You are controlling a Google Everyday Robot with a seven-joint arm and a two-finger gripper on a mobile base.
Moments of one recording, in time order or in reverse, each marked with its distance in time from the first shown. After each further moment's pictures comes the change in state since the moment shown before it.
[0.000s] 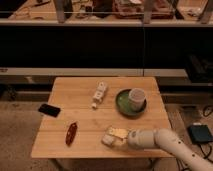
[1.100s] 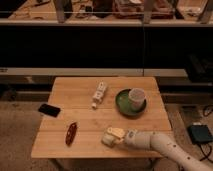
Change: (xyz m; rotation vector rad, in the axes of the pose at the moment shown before) arm 0.012 -0.001 0.016 0.016 0.070 0.006
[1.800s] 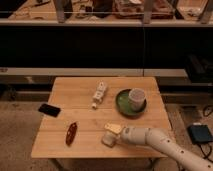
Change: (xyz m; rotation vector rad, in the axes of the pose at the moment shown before) arm 0.016 -0.005 0.019 -0.025 0.022 0.010
